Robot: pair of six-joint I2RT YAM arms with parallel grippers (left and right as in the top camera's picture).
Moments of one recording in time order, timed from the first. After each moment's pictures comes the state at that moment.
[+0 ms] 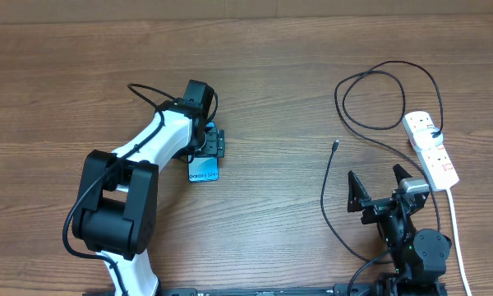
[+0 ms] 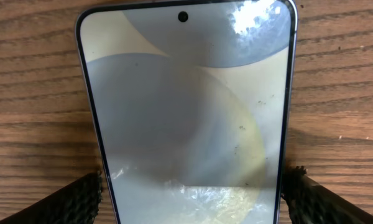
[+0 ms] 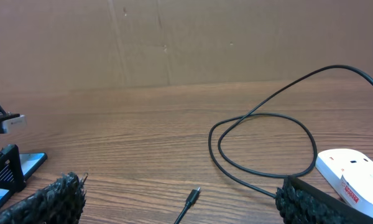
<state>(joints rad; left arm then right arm) -0.28 1.96 1.24 -0.71 -0.03 -0.31 -0.05 0.01 0.06 -0.16 -0.23 0.09</state>
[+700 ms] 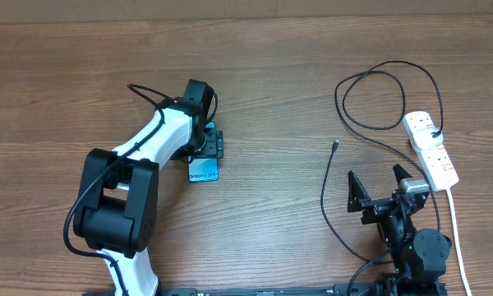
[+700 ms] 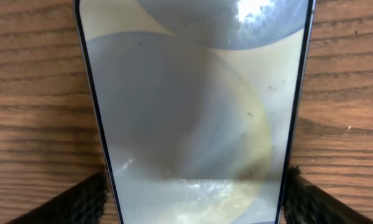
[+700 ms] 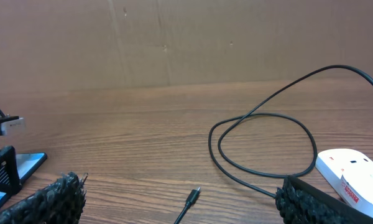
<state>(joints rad) -0.28 1.98 1.26 -0.78 -0.02 -0.33 -0.05 0.01 0.06 -0.16 -0.23 0.09</state>
